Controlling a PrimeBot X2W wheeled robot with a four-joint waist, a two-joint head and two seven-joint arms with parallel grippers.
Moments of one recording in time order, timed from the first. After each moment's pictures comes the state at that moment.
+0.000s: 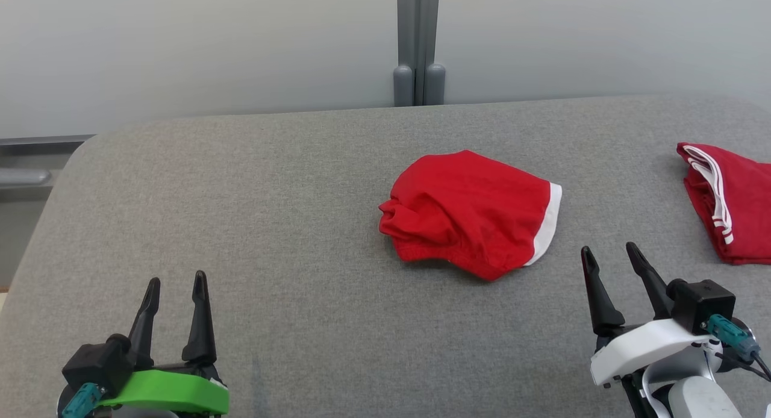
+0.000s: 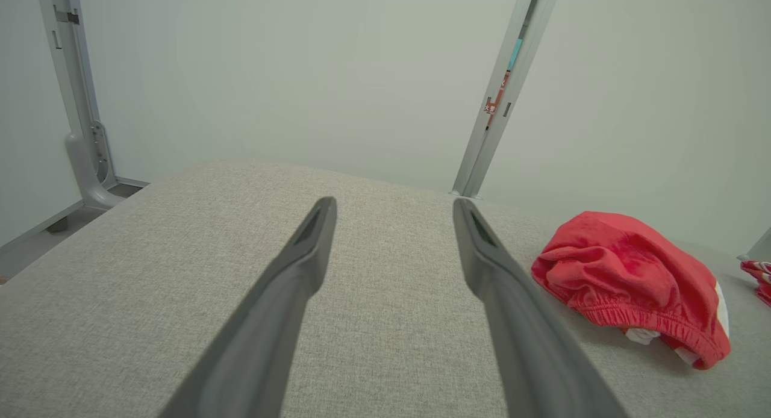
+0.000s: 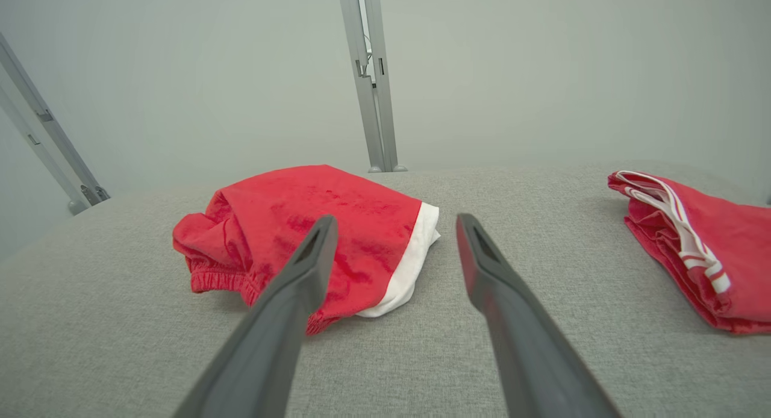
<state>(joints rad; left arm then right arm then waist) -0.01 0.13 -0.06 0.19 -0.42 -0.10 -0.26 -0.03 -0.12 0.04 0.15 0.24 0.13 -0.14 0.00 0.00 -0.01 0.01</state>
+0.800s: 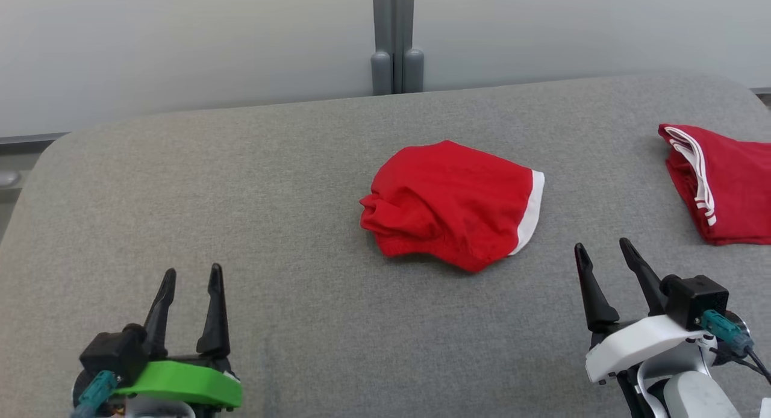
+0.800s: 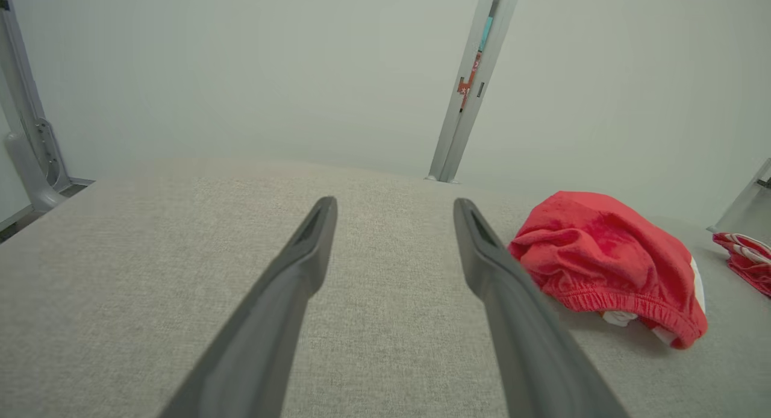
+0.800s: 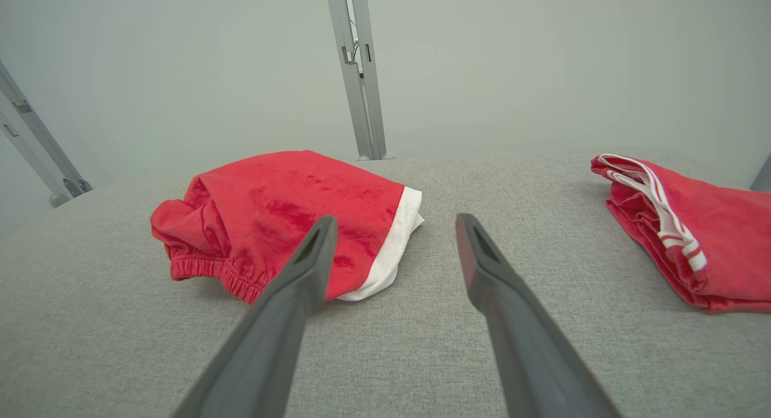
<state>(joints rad) -0.03 0.12 -0.07 0.21 -0.39 -0.12 -0.26 -0.04 -0.13 0.06 0.15 0.24 0.13 -0.14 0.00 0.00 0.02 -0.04</state>
